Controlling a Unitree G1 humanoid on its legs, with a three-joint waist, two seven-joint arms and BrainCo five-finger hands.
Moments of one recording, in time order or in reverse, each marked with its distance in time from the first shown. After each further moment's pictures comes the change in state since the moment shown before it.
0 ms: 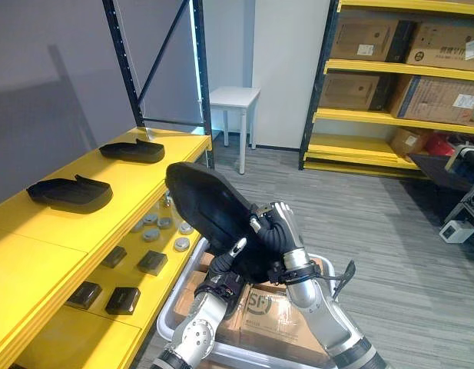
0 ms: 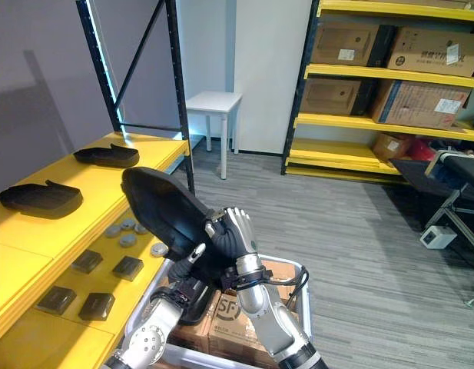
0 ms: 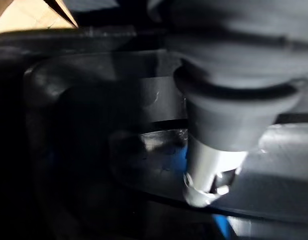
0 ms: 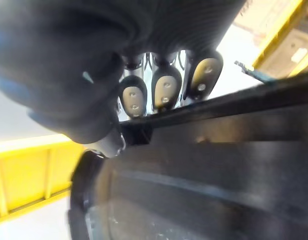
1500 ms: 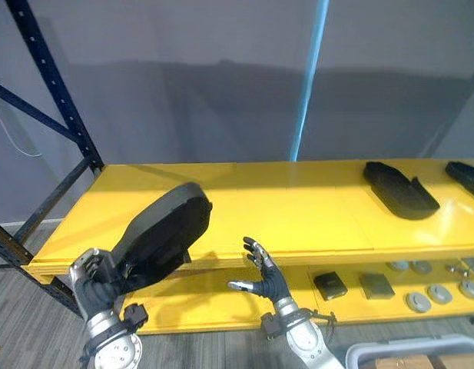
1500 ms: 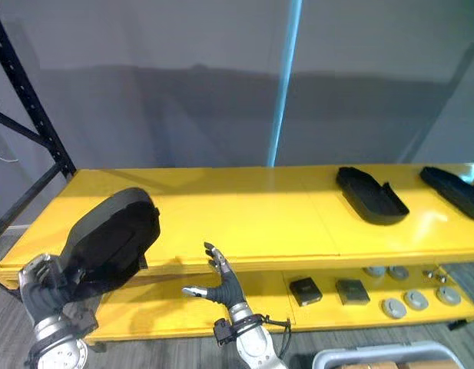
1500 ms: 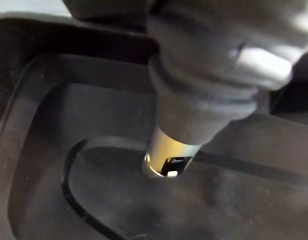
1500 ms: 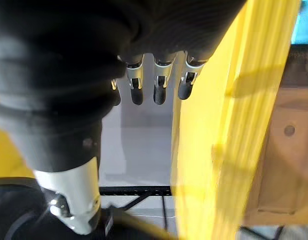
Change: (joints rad) left arm 0.385 -0.107 0.610 -0.510 1.390 0.017 0.286; right arm 0.398 0.106 -0.043 0.050 0.659 -0.151 0.293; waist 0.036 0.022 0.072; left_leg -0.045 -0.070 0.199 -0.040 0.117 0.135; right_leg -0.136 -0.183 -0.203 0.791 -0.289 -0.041
